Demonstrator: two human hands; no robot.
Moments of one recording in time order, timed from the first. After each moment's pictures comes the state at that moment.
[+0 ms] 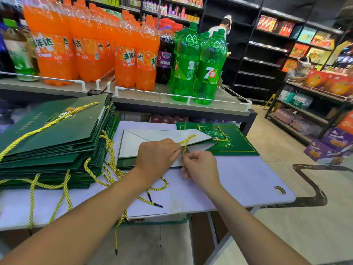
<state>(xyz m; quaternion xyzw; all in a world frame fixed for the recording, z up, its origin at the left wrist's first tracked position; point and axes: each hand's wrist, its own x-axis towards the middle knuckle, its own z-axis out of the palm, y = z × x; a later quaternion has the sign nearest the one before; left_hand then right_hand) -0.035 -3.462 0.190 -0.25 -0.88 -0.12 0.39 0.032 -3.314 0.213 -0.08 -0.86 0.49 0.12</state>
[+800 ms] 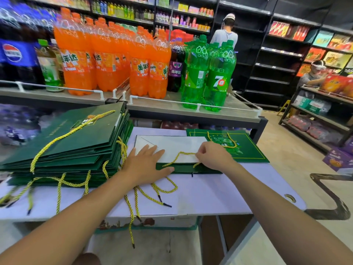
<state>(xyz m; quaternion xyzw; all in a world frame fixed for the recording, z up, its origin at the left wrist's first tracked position) -0.024 -3.531 0.200 -0.18 -0.98 -0.06 -0.01 -0.025 -3.282 0.250 -0.04 -0.98 0.17 0.02</state>
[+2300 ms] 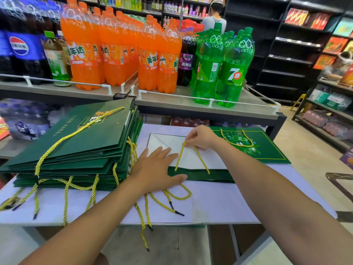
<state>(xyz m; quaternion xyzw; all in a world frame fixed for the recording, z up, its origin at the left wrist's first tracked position) -0.025 -3.533 0.188 -0.20 -0.98 -0.06 -0.01 -0.132 -3.316 0.236 0.07 -0.95 0.29 -0.04</state>
